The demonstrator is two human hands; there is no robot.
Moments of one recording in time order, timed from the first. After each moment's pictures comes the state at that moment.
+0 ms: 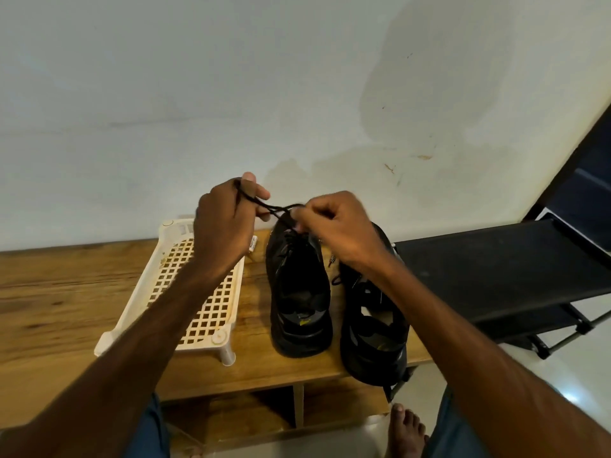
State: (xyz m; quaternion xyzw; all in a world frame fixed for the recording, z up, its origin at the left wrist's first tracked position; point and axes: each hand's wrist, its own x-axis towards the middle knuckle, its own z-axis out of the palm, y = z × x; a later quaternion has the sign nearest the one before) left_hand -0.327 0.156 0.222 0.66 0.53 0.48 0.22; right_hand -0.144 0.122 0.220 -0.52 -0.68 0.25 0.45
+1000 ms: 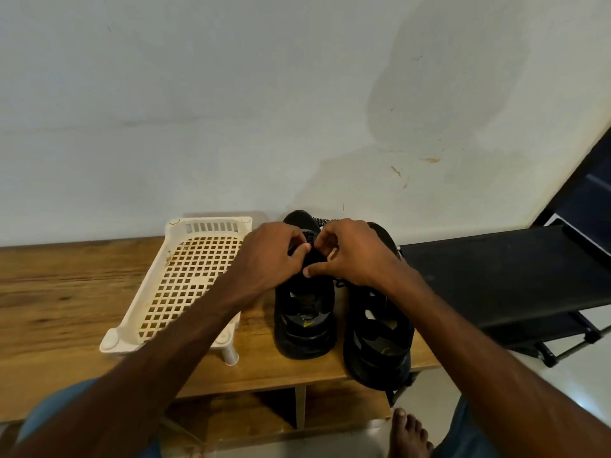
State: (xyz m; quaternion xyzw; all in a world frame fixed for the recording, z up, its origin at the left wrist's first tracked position) left_hand -0.300 0.155 0.185 0.83 0.51 0.22 0.11; right_hand -0.126 0.120 0.203 -0.63 -0.73 0.19 0.19
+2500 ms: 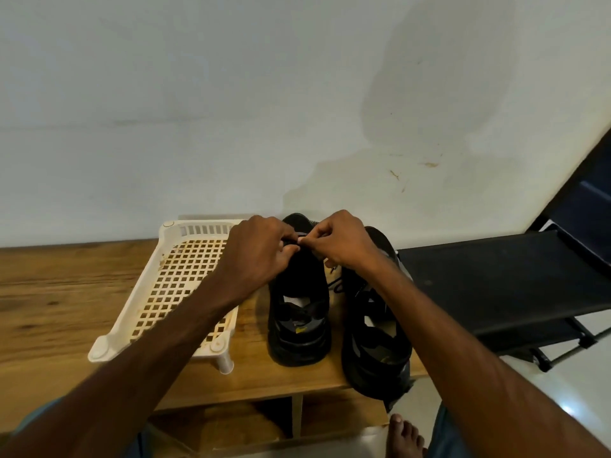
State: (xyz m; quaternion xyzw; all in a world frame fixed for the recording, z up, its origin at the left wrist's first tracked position) left_hand -0.313 0.163 0.192 0.85 0.44 0.29 0.01; right_hand -0.135 0.157 0.194 -0.65 -0.64 0.26 0.30
